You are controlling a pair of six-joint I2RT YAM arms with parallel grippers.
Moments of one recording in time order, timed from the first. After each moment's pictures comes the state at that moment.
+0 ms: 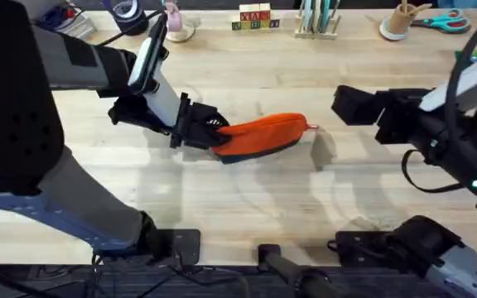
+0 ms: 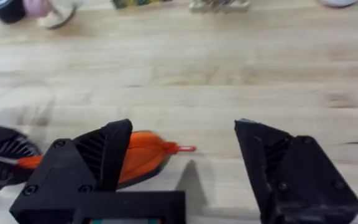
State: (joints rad) left arm 0.09 1.83 0.92 -1.15 1.20 2.06; right arm 0.51 0.60 0.65 -0.58 0.32 0.37
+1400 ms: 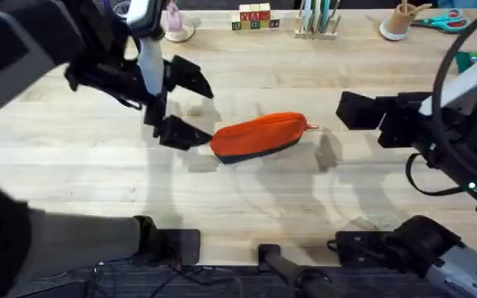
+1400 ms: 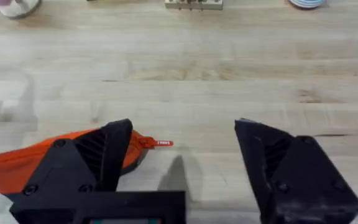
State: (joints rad) left arm 0.10 1.54 1.12 -1.24 0.88 1.59; right arm 0.51 0.60 0.65 -0.64 0.39 0.34
